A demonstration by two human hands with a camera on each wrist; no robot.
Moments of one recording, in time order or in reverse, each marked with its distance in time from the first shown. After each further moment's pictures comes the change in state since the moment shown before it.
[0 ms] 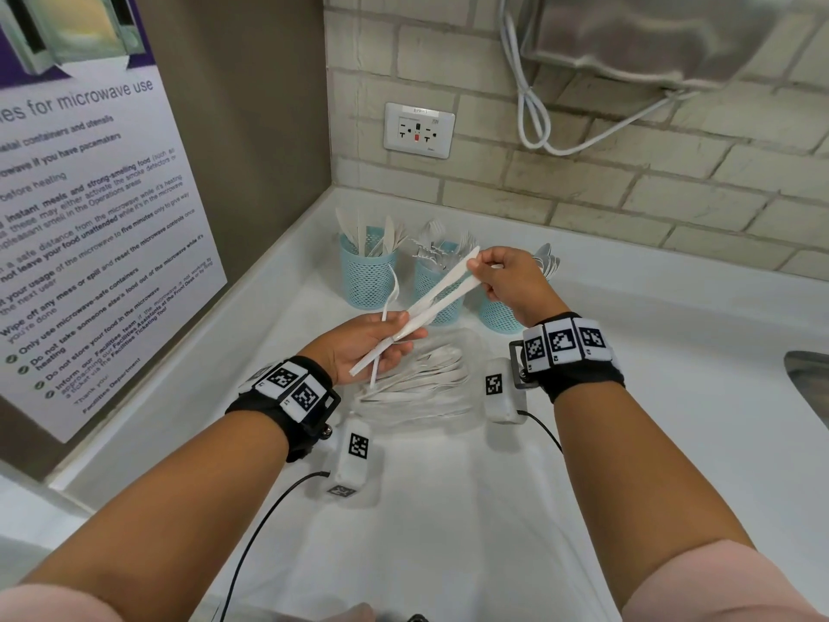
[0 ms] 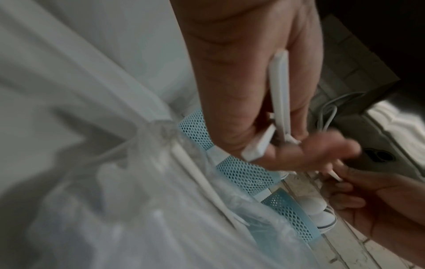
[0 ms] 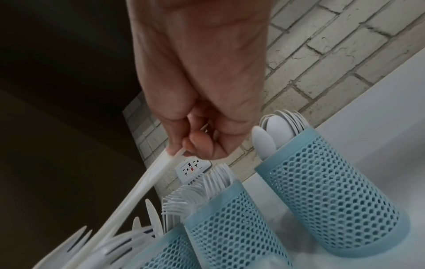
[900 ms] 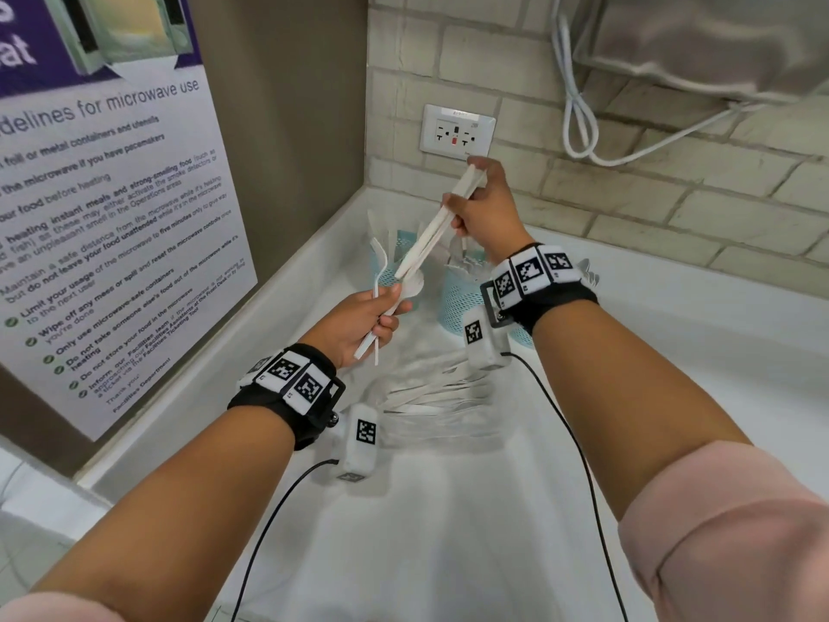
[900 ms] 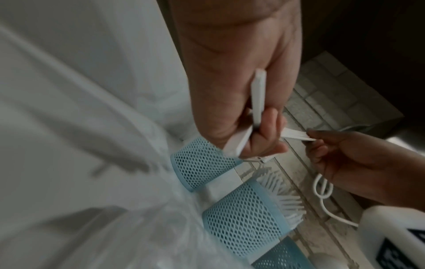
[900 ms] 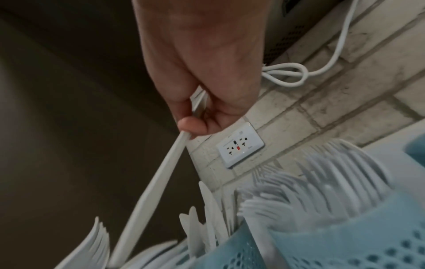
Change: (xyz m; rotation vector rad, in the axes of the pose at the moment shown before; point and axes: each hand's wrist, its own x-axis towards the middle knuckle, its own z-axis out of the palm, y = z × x) left_hand 0.003 0.031 -0.025 -0.075 0.213 0.177; right_hand 0.067 -0.070 0.061 0.077 0.015 -0.161
